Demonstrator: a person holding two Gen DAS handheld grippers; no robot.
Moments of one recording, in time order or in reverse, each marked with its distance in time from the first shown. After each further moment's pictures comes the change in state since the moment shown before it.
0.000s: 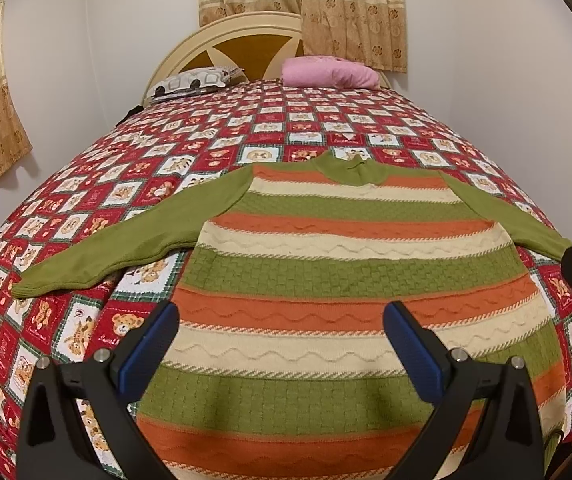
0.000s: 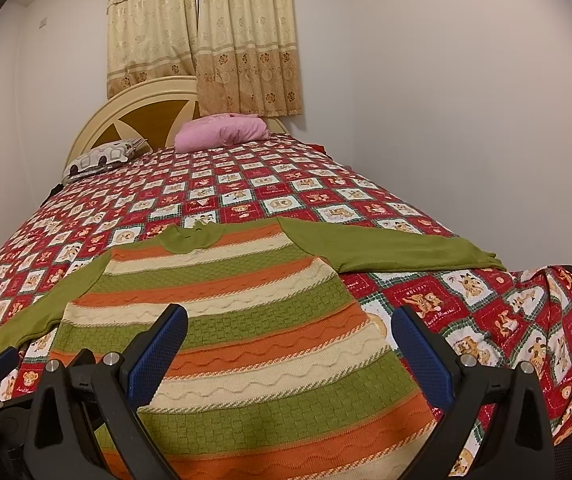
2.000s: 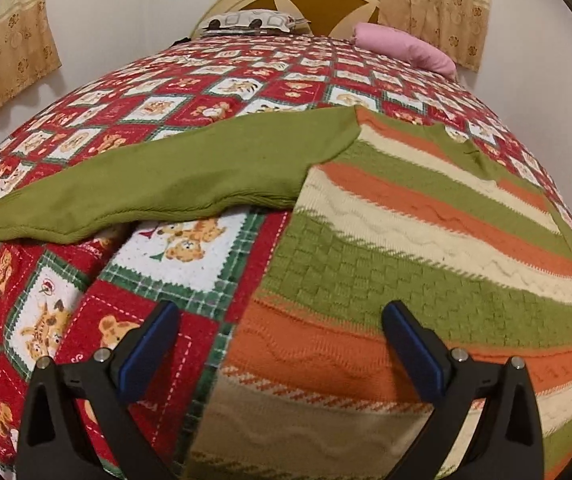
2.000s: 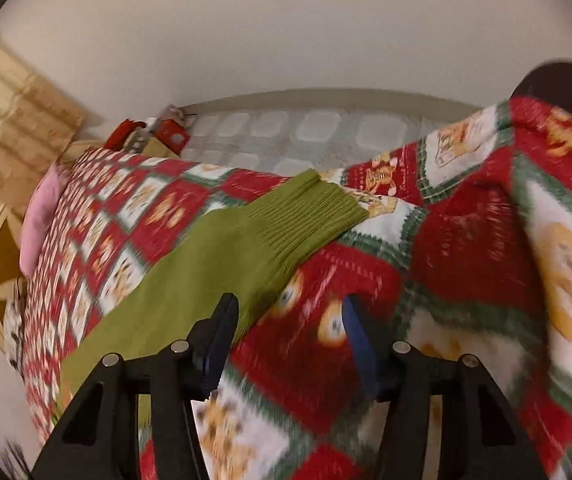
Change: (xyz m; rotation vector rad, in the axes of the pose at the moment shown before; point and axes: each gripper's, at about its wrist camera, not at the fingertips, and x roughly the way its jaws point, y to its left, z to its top) left arm 0.108 0.078 -0.011 -0.226 0.159 0.064; right arm 0.215 -0.384 0.010 0.830 0.387 -0.222
